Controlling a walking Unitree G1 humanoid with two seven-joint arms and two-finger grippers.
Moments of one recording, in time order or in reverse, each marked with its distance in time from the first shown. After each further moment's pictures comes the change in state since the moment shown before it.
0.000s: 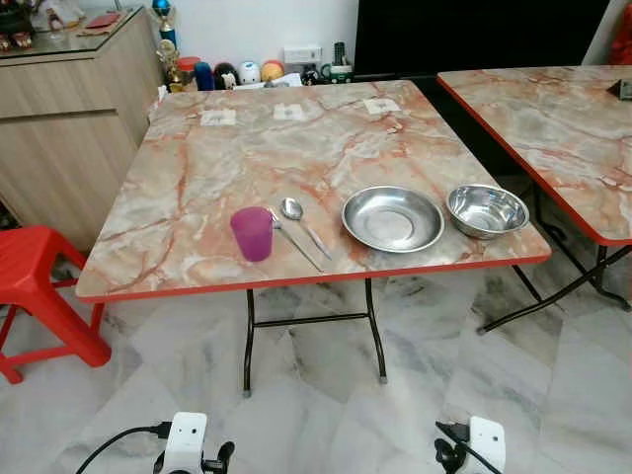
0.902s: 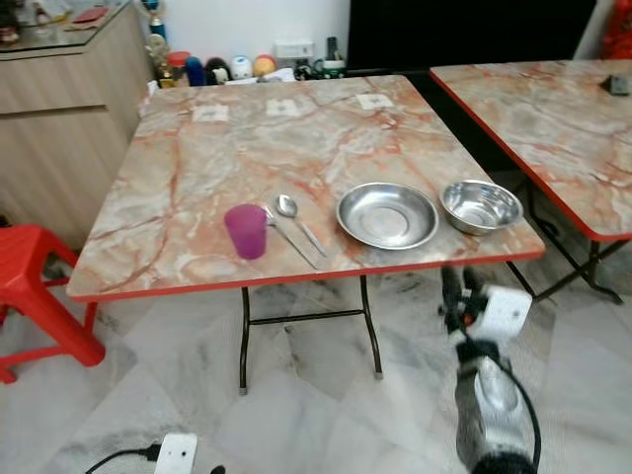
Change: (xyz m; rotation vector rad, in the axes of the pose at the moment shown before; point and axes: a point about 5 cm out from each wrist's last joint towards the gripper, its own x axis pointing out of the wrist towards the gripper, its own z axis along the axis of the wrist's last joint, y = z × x) left arm -0.014 0.012 -0.032 0.001 0.090 0.013; right arm -0.023 0.067 0.162 -0.034 -0.873 0.212
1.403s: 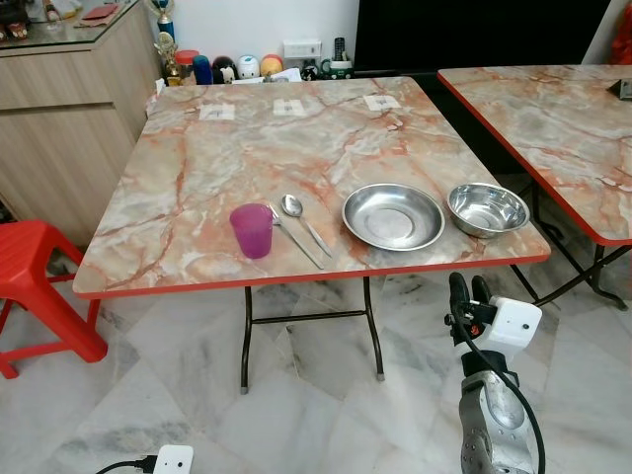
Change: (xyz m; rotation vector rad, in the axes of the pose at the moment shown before) left arm -0.001 0.001 -0.004 -0.010 0.010 0.001; right arm -0.007 -0.003 0.009 0.008 0.006 -0.048
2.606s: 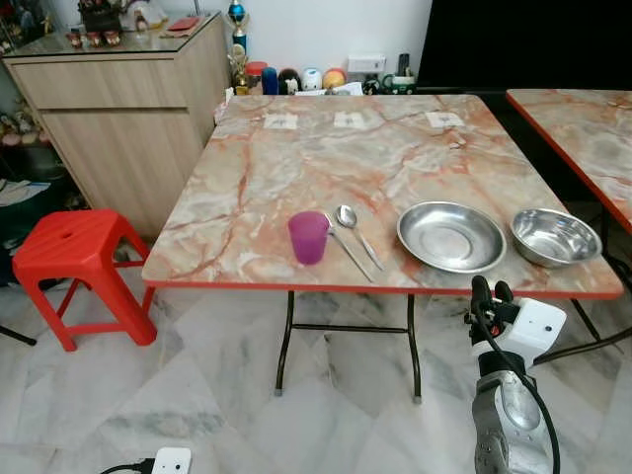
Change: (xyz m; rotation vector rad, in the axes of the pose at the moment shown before) left arm -0.001 0.001 -0.003 -0.017 0.006 -0.013; right arm -0.001 -0.014 0.009 0.012 0.014 -0.110
